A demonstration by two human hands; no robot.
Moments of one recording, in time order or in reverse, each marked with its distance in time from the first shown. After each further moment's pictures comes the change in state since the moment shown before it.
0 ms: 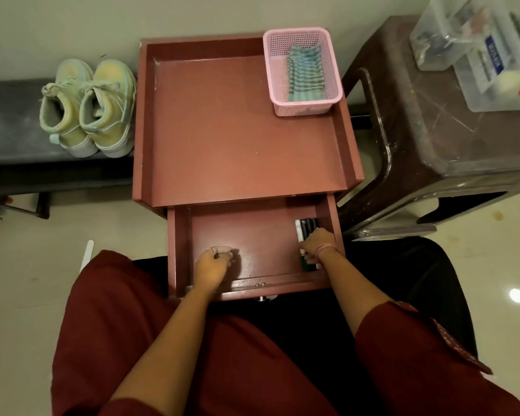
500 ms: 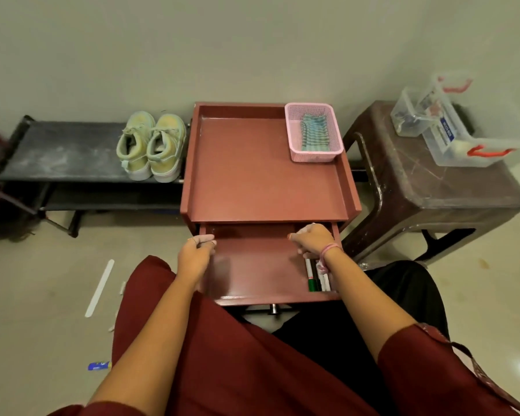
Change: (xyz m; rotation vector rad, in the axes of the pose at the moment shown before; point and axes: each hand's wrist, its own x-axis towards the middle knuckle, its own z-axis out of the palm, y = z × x) left_hand -0.036 0.047 -0.103 -0.179 0.108 0.198; right_hand -0.150 -0.090 -0.046 0.183 0.011 -0.298
